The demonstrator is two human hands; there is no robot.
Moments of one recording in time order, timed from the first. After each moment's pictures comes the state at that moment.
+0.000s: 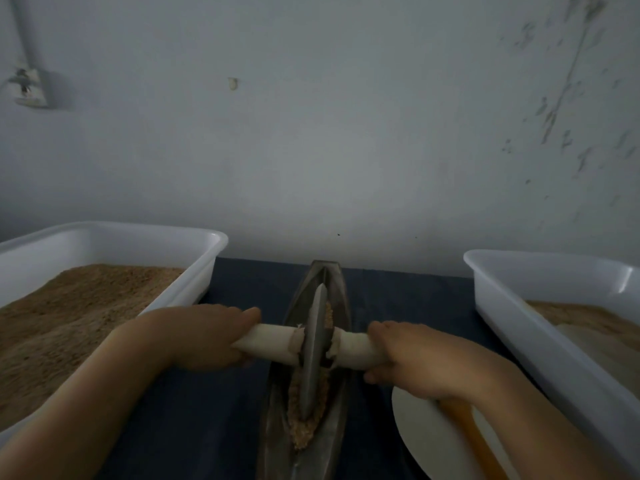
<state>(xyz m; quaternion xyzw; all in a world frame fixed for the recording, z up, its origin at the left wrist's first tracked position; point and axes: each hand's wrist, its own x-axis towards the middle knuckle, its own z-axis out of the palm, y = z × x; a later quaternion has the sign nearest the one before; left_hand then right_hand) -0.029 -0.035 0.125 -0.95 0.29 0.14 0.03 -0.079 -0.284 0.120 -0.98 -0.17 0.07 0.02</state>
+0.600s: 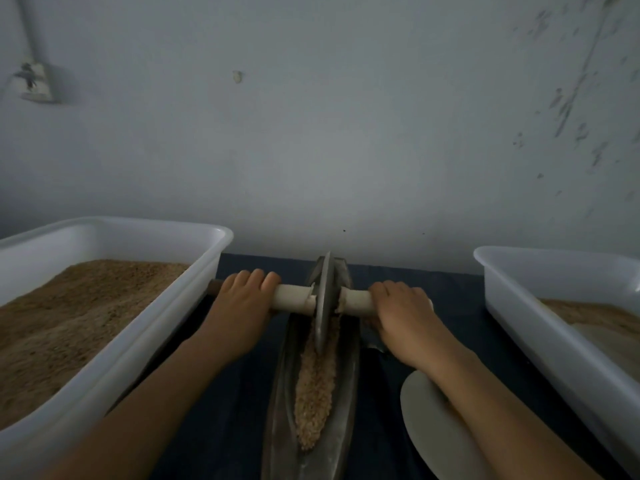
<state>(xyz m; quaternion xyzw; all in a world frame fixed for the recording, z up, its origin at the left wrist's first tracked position) 0.017 -0.055 0.066 -0.95 0.22 -0.24 0.00 -0.017 -0.291 0.075 -0.97 -0.12 -0.20 -0.04</state>
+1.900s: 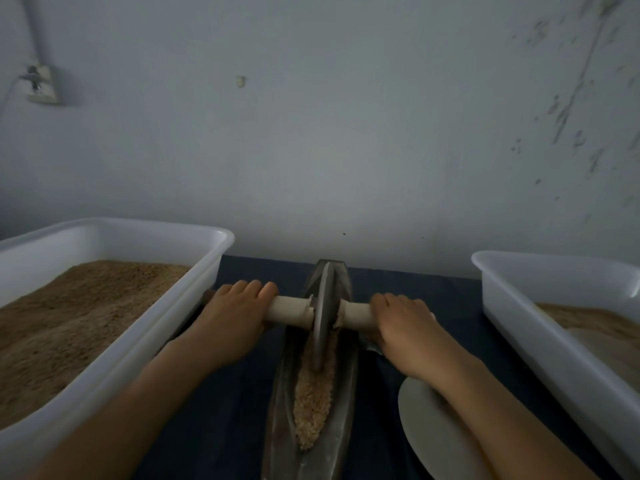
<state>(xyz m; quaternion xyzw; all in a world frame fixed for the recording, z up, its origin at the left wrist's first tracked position) 0.006 -0.044 0.074 -0.95 0.24 -0.19 0.02 -0.038 -0.288 0.084 -0.98 -0.14 -0.15 -0.05</state>
